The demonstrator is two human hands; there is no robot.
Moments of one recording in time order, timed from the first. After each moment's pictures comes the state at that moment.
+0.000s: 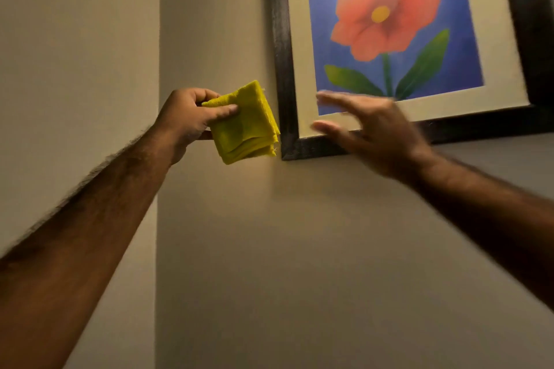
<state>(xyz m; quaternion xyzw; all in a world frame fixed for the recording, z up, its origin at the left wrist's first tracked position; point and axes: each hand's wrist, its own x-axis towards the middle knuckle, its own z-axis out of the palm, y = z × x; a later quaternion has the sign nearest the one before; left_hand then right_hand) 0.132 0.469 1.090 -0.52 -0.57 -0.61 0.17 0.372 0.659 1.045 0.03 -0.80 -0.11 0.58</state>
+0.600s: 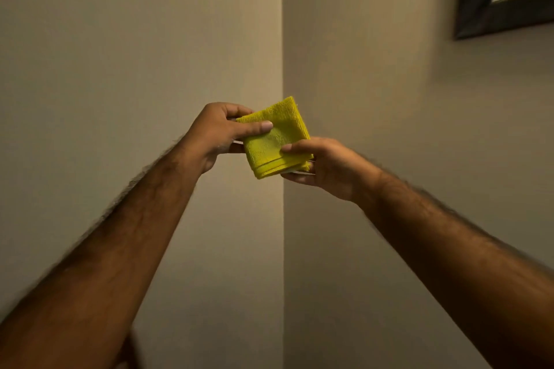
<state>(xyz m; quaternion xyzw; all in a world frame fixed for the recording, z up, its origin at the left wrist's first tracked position) 0.032 0.315 0.919 -0.37 -0.69 -0.62 0.05 0.123 0.510 0.876 0.05 -0.68 0.72 0.11</state>
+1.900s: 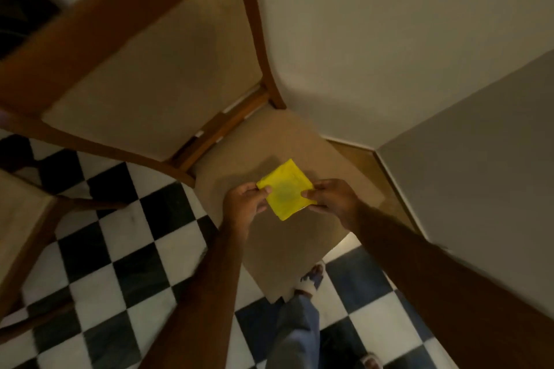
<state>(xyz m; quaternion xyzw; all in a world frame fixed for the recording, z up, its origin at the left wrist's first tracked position) 0.010 0.024 0.053 0.39 -0.66 -0.59 -0.25 0.006 0.230 0.060 -0.36 -0.59 0.63 -0.36</state>
